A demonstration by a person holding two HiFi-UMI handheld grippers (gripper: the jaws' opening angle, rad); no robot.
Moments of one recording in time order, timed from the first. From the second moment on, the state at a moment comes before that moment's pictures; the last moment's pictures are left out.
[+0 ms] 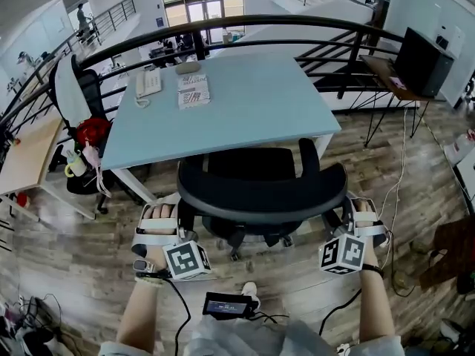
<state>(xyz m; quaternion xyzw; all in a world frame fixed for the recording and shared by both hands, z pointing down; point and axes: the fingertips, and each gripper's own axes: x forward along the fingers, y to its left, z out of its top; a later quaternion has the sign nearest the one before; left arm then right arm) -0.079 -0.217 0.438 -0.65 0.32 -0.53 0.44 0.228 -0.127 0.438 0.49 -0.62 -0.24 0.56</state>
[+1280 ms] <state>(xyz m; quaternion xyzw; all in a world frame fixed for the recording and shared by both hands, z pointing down) -0.105 -0.351 0.441 -0.62 0.36 -0.56 0.41 0.212 -0.294 0.441 0.47 -0.64 -0.28 0.54</state>
